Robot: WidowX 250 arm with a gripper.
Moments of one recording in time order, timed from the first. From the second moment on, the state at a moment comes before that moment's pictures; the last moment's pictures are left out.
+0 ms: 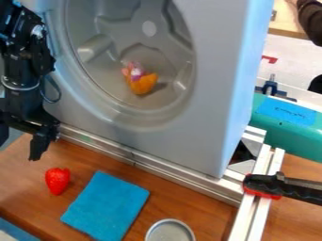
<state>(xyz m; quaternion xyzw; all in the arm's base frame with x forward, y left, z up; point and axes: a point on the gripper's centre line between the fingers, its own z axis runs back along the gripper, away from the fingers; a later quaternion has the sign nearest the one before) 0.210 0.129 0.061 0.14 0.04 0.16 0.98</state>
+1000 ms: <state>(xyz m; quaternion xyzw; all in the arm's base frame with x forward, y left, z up) 0.231 0.121 -0.024 0.04 0.04 0.14 0.99</state>
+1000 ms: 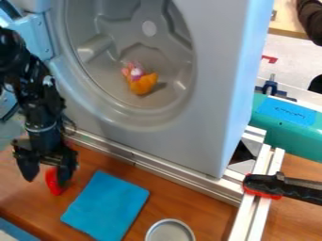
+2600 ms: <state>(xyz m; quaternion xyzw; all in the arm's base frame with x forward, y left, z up) 0.250 0.154 -0.070 0.05 0.11 0.16 0.98</state>
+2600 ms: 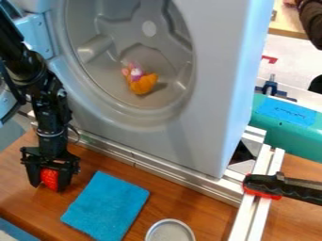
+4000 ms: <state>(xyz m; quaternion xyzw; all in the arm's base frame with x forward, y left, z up) 0.351 0.079 0.072 0.09 -0.17 0.05 0.98</state>
